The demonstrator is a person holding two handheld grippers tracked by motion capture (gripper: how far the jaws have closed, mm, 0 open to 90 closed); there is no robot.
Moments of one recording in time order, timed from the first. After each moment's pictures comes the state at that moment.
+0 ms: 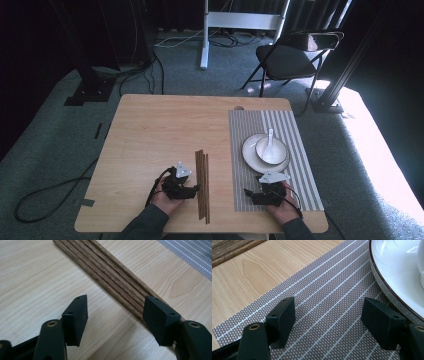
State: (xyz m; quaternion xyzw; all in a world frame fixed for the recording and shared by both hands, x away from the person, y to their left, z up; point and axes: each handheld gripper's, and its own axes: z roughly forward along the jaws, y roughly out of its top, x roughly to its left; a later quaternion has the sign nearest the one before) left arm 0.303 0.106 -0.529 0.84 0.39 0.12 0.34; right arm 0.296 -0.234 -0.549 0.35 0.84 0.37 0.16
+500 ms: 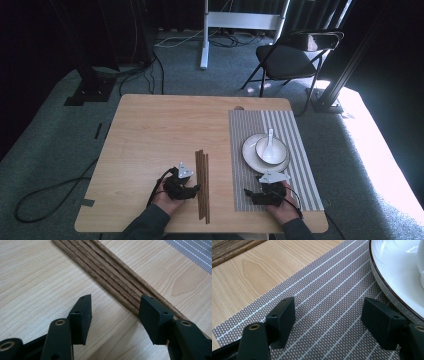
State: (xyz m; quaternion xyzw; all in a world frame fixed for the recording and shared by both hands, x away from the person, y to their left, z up) left arm 0.303 0.103 -0.532 0.85 0.39 0.12 0.34; right arm 0.296 -0.234 -0.549 0.35 0.84 0.37 0.16
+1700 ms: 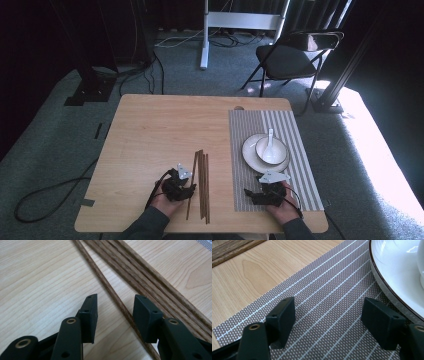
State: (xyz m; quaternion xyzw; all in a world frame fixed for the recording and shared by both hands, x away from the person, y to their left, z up) left arm 0.297 0.105 -0.530 0.85 0.42 0.15 0.29; right arm 0.296 -0.234 -0.549 0.35 0.84 0.37 0.16
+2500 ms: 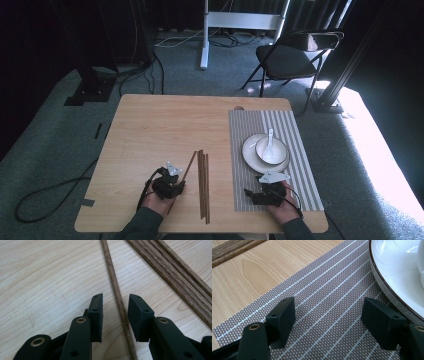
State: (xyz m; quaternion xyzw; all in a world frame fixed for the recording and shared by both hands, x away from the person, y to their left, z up) left arm 0.301 0.130 -0.526 0.83 0.46 0.15 0.27; right arm 0.296 -0.234 -0.549 0.35 0.84 0.37 0.16
